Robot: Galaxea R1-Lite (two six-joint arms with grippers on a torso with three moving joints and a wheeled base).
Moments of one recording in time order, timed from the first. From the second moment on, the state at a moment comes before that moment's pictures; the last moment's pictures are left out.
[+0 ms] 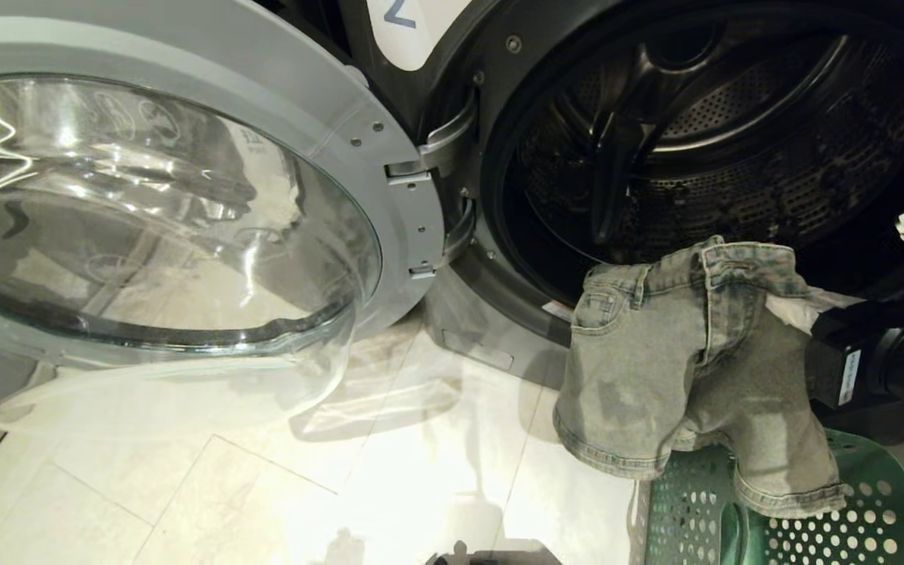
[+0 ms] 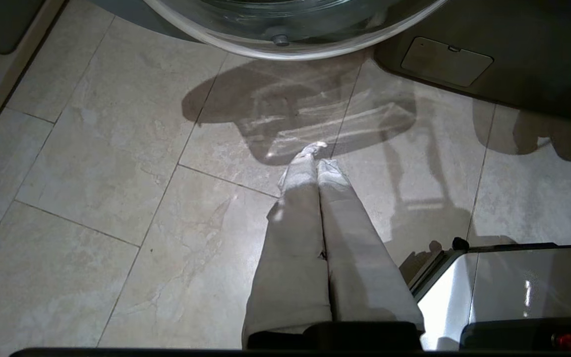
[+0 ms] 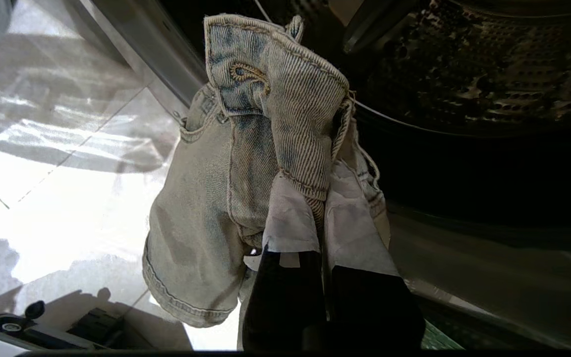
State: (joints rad) left arm 0.01 0.00 0.00 0.02 -0.02 0.07; right arm 0.45 1.18 -0.66 -0.43 -0.24 -0.22
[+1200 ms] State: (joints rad) left arm 0.01 0.00 0.00 0.02 0.00 0.01; right arm 0.46 1.27 -0.71 -0.43 -0.24 -0.23
